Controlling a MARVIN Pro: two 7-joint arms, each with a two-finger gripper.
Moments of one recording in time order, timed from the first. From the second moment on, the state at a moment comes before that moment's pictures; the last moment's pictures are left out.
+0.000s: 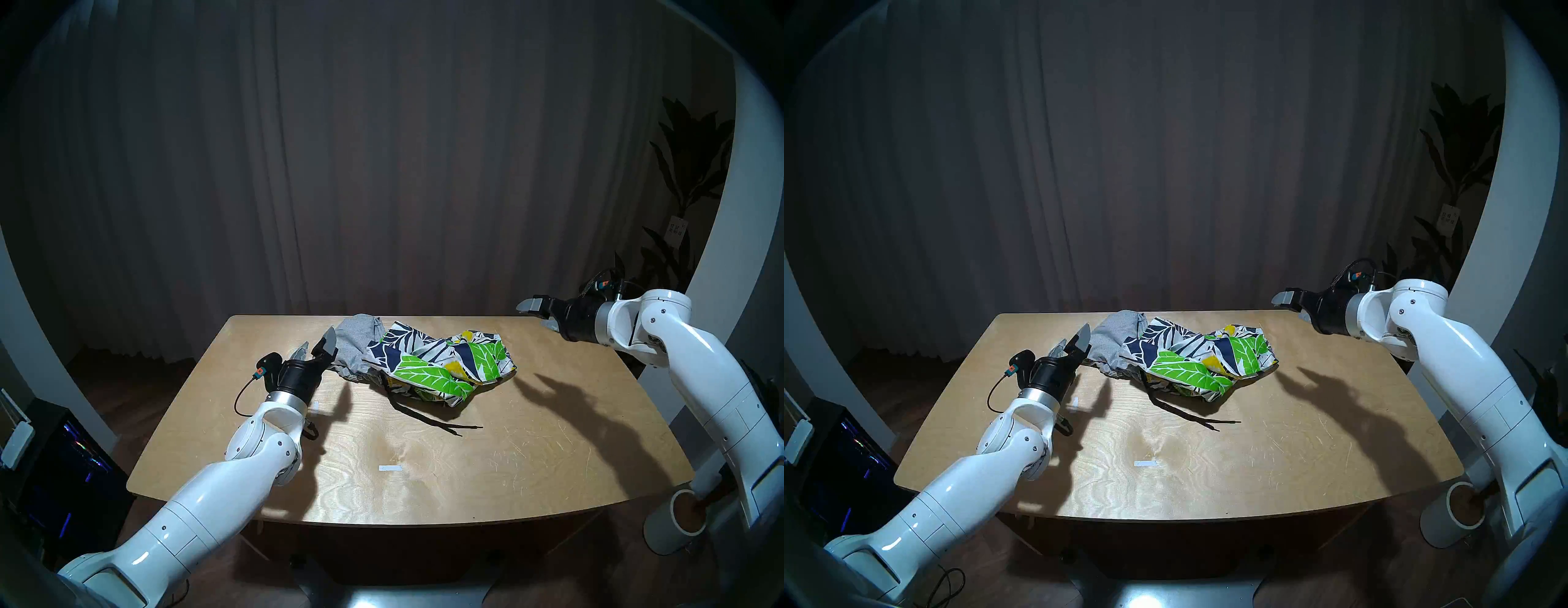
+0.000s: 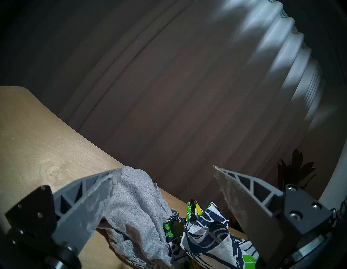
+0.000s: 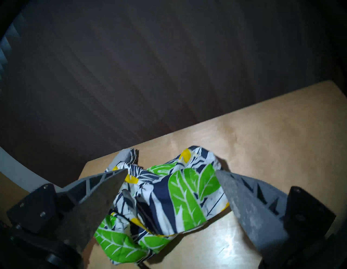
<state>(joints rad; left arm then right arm) 1.47 -1.04 -1.07 -1.52 -1.23 -0.38 0.00 -1.26 -0.63 1.29 -1.64 1.76 0.64 -0.22</state>
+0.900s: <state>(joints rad) 1.49 -1.04 -1.08 -1.52 -1.24 -0.39 0.00 -1.34 -0.79 1.38 -1.59 2.24 0.37 -0.66</state>
